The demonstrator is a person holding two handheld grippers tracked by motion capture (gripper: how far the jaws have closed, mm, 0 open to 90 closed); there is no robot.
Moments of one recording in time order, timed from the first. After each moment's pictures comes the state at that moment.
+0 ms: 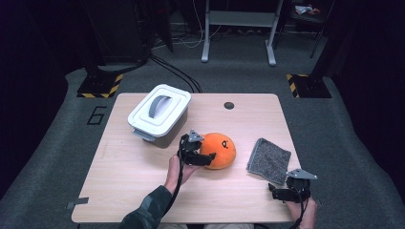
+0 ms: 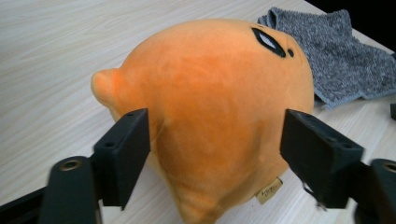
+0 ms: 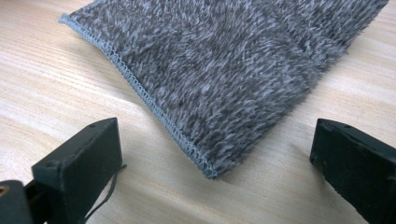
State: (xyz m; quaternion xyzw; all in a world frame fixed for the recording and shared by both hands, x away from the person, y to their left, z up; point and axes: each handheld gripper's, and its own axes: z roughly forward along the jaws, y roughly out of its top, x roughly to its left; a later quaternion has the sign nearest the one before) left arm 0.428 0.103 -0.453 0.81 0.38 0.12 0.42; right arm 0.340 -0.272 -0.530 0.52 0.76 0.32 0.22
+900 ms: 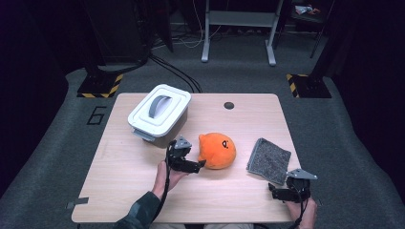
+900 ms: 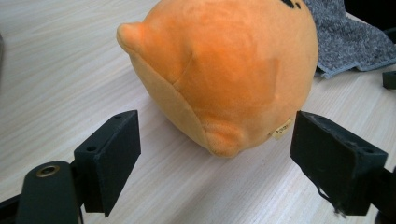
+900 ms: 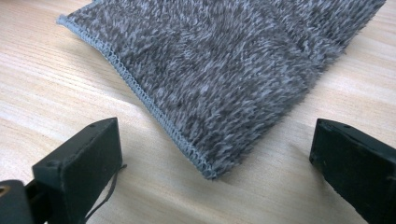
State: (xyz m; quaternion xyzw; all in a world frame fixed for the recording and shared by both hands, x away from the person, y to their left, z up) left arm 0.414 0.140 -0.466 0.82 0.37 0.11 0.43; right arm 0.340 -0.271 -0.530 0.53 0.75 0.32 0.23
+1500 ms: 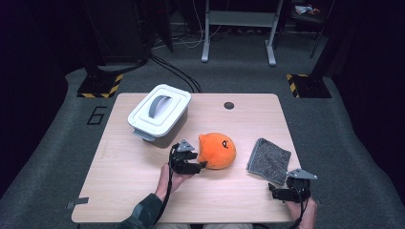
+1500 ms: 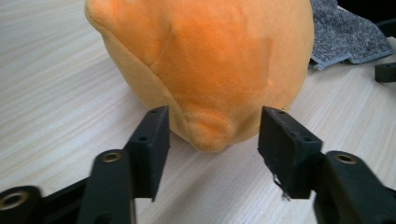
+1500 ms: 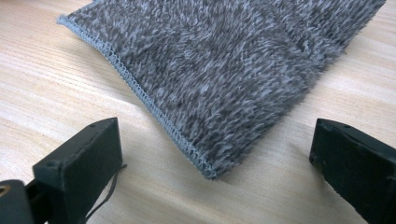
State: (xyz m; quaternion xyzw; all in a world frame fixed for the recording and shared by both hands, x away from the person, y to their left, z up) left arm 0.414 0.132 -0.482 0.81 0.37 0.08 0.44; right arm 0.340 -0.272 -0.530 0.53 0.75 0.32 0.23
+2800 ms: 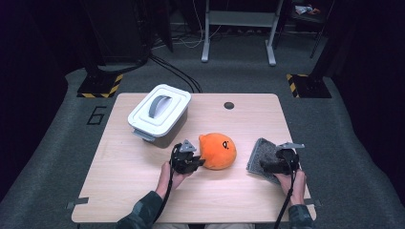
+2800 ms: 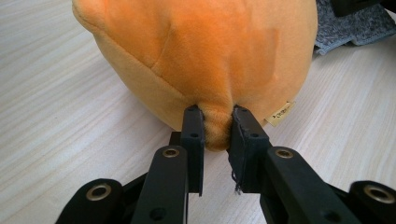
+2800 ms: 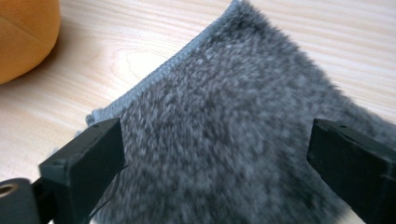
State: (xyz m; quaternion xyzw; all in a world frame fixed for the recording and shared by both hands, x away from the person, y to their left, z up) left arm 0.418 0.130 -0.485 0.83 0.34 0.09 0.42; right arm 0.420 -0.245 -0.496 0.54 0.76 0.31 0.19
